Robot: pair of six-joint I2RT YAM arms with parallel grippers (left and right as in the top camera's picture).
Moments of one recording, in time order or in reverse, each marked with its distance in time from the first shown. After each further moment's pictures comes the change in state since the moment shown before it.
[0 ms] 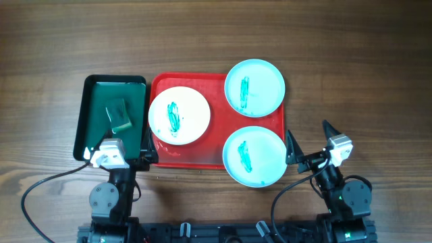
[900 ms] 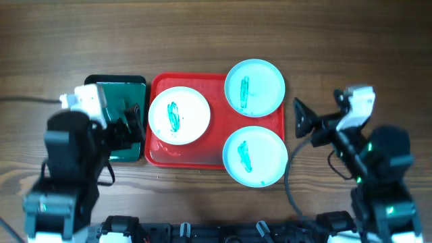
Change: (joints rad) left arm 0.000 0.829 1.080 -0.874 0.011 -0.058; right arm 0.000 0.668 0.805 -0.461 -0.032 0.023
